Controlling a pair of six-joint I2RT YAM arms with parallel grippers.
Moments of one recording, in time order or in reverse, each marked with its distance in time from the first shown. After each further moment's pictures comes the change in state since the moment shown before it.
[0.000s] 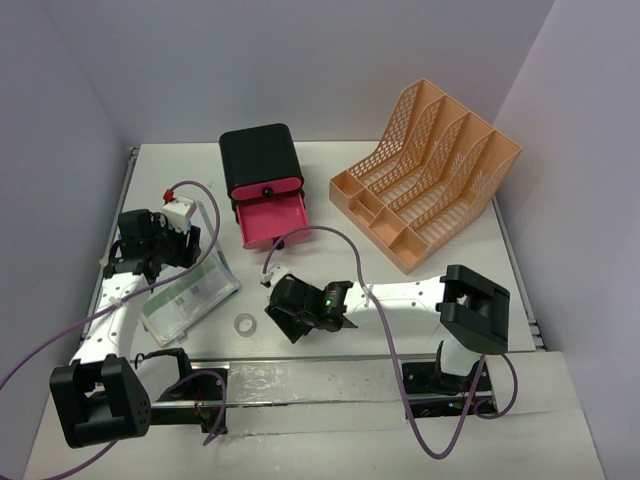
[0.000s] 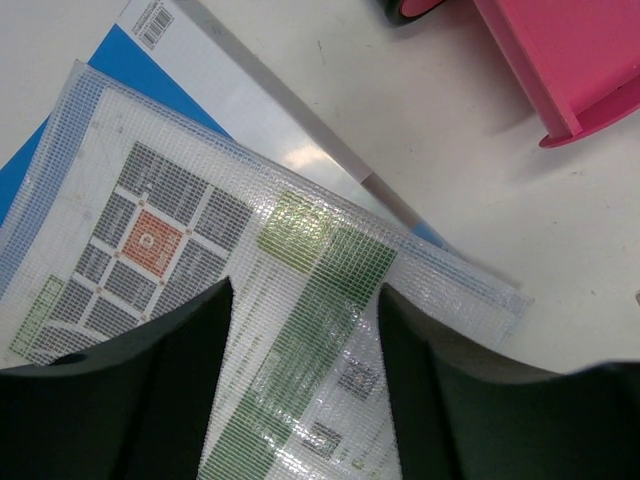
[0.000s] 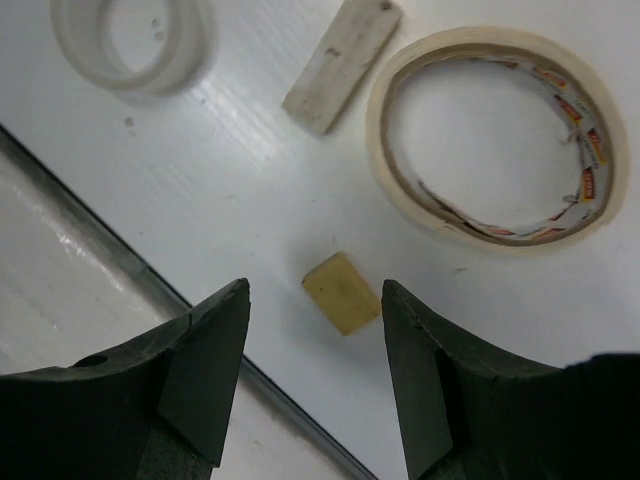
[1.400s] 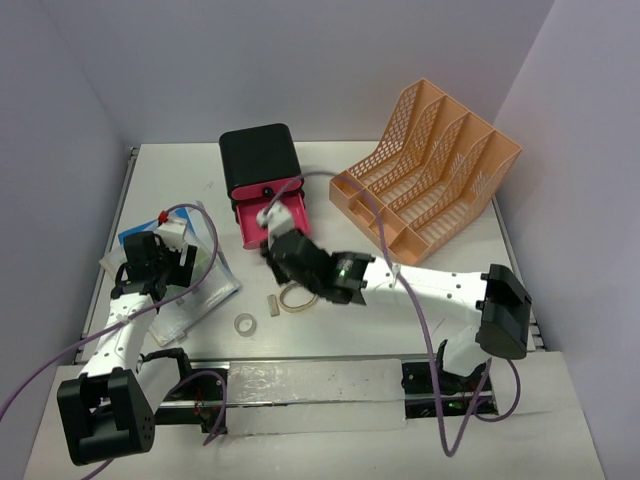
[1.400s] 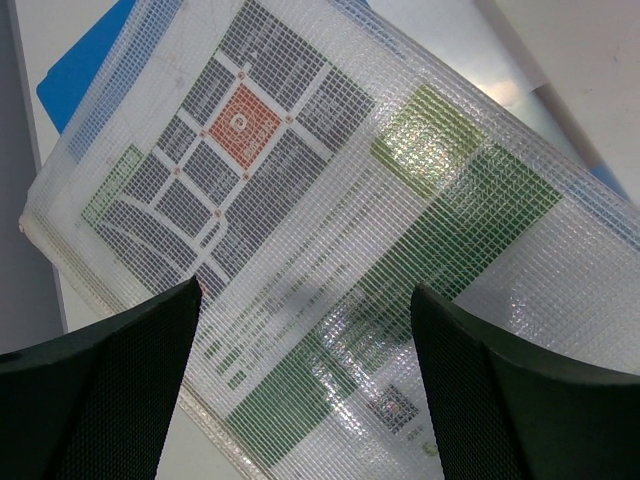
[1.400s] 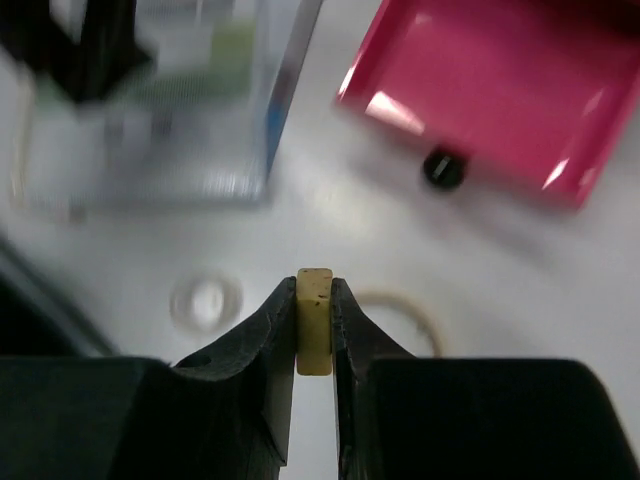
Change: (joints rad) left arm 0.018 -0.090 -0.204 0.123 -0.302 0.018; right arm -0.035 -0.113 0.186 0.048 0.185 -0.108
